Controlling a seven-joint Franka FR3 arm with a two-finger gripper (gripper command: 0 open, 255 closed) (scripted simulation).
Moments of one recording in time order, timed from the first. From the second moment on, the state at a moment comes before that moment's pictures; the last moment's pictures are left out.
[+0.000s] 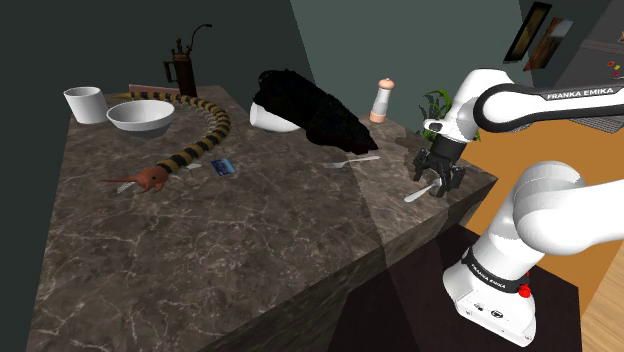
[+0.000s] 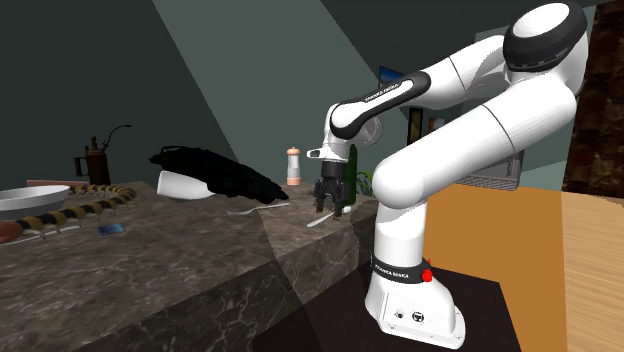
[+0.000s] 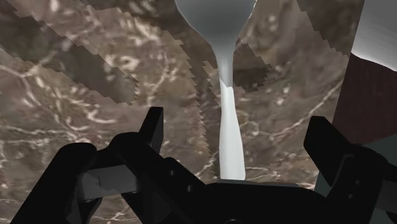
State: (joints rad) arm 0.05 -0.99 -0.72 -3.00 -0.39 2.01 -1.26
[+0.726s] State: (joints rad) arm 0.05 -1.00 -0.72 -3.00 -0.39 2.00 -1.26
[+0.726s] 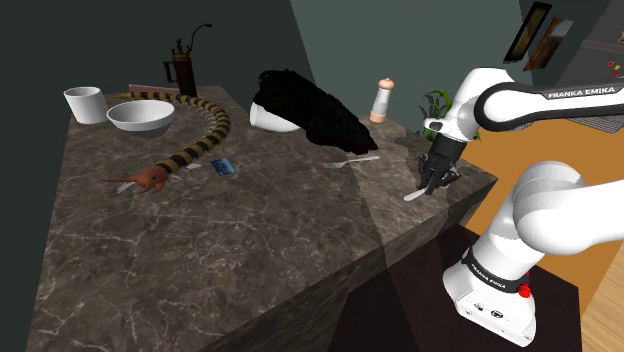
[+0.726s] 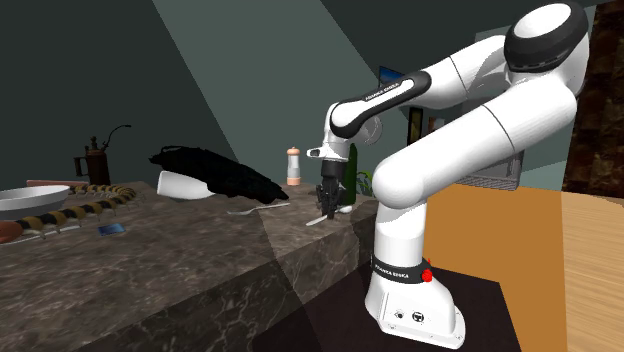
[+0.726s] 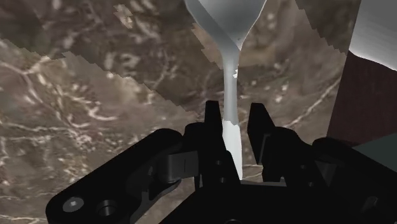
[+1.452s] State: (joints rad) arm 0.07 -1.08 -0.63 -2.90 -0.31 1.83 -1.23
